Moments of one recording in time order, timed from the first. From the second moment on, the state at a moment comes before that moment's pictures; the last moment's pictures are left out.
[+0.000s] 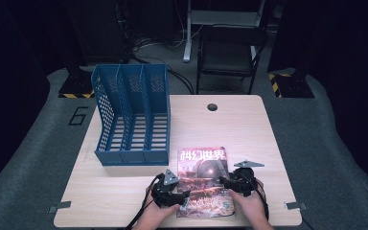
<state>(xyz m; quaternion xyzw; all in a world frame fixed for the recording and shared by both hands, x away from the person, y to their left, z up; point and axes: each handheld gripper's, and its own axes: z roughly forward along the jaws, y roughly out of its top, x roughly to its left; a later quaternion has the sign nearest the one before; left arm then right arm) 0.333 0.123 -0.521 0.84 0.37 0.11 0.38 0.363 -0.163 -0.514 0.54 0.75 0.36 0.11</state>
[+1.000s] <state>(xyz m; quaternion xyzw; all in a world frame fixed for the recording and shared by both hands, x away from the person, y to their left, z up) 0.328 0.123 -0.526 0.83 0.36 0.12 0.40 0.367 -0.165 -0.511 0.55 0.73 0.38 0.08</state>
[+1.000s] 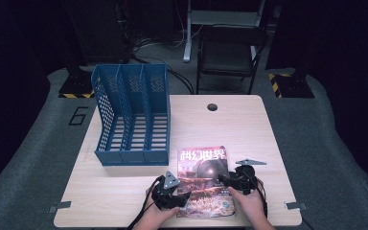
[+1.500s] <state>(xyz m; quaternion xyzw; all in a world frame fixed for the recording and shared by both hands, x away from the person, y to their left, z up) 0.326 0.125 -0.530 0.82 0.36 0.13 0.42 0.353 -0.154 -0.488 0.50 0.74 0.44 0.05</state>
